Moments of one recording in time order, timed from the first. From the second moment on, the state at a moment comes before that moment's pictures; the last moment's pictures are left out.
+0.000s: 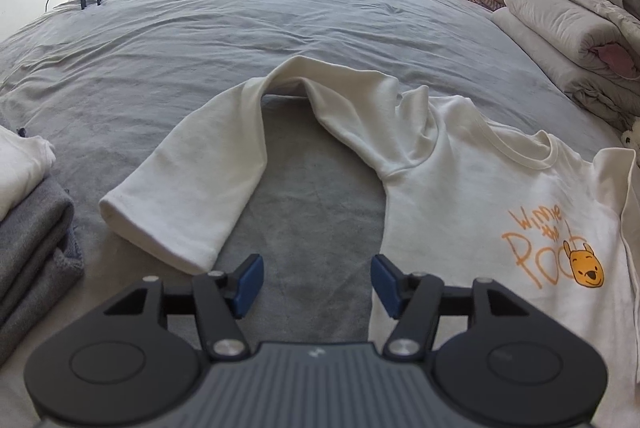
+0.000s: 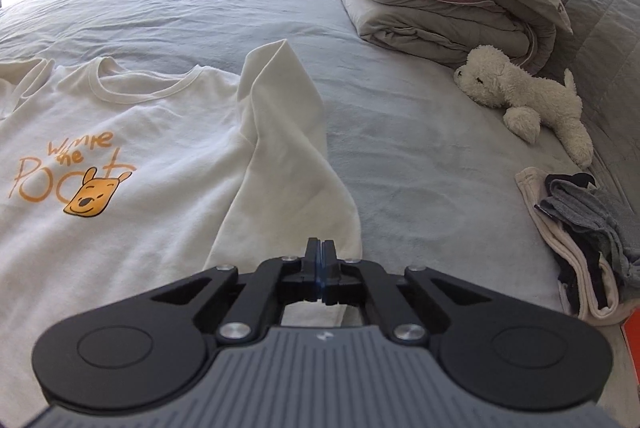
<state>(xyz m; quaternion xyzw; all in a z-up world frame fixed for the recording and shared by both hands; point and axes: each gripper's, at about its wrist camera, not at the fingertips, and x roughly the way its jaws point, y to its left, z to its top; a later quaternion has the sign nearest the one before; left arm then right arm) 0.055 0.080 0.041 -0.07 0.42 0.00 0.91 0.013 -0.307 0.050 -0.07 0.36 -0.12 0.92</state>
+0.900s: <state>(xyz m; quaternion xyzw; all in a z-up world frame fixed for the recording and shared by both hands) 0.060 0.097 0.039 -0.10 0.43 0.03 0.90 -0.007 -0.271 0.042 -0.09 0.40 0.06 0.91</state>
